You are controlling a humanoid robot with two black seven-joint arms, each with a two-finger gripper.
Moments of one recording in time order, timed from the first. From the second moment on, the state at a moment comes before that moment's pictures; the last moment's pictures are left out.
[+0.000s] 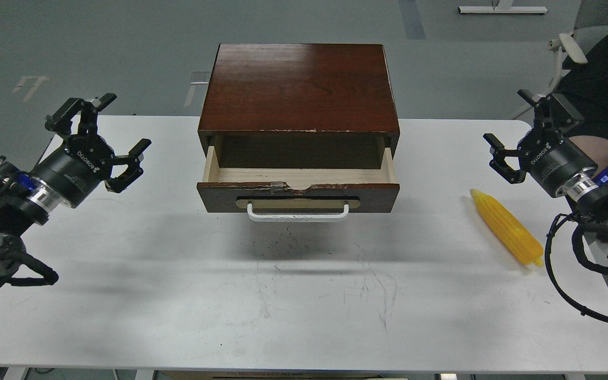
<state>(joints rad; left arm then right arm) -0.49 0.70 -0.71 -1.06 0.15 -0.49 -0.43 0.73 -0.66 0.31 0.82 0.07 0.49 0.49</state>
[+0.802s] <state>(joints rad) -0.52 0.71 -0.73 -1.00 0.15 -0.49 -0.46 0.85 -0.87 0.29 0.91 -0.50 0.49 0.49</state>
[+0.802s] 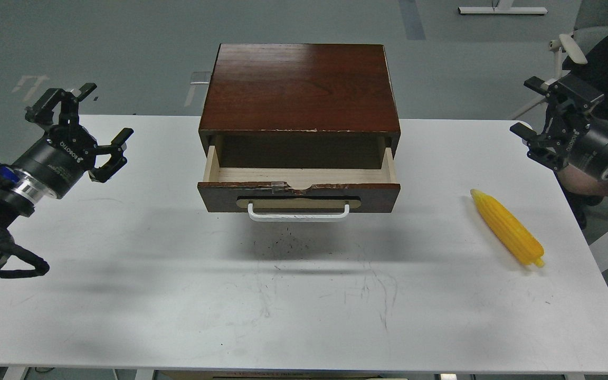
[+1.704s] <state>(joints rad) -0.53 0.71 -0.71 -1.01 0.16 -0.49 -0.48 0.94 -0.82 -0.06 0.85 -1.39 0.29 0.49</state>
